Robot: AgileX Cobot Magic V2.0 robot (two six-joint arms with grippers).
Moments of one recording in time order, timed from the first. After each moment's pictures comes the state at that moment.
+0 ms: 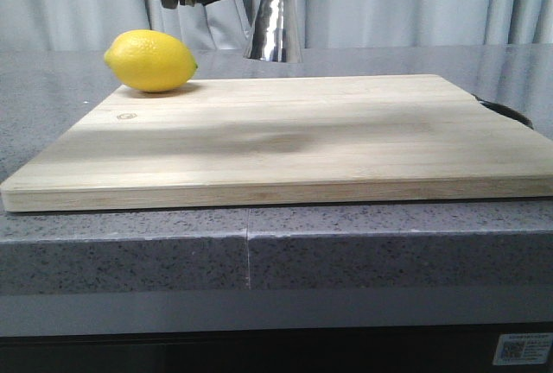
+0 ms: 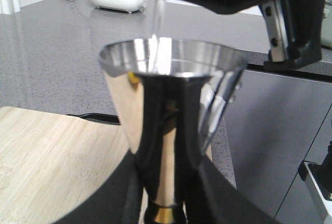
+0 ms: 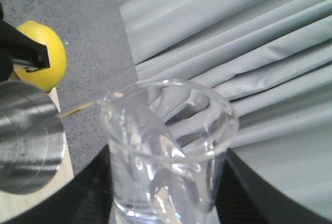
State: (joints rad) left arm -0.40 1.72 -1.07 -1.73 1.16 2.06; right arm 0.58 1.22 -1.02 -1.11 0.00 -0.04
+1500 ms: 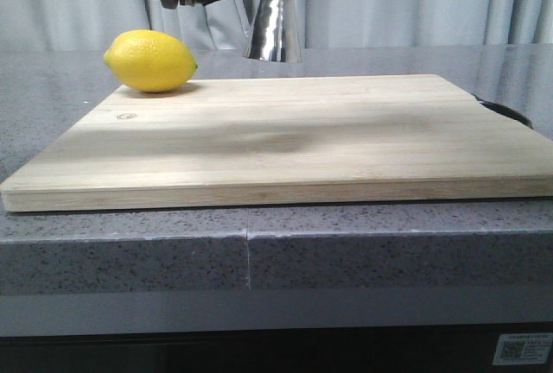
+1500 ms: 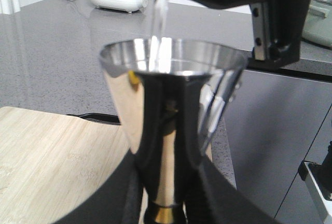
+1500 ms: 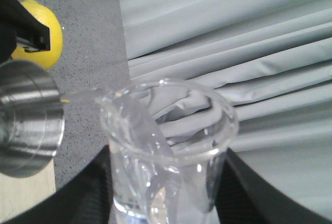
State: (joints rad) left arm -0.40 1.72 -1.07 -1.73 1.16 2.06; right arm 0.58 1.22 -1.02 -1.25 0.00 -0.04
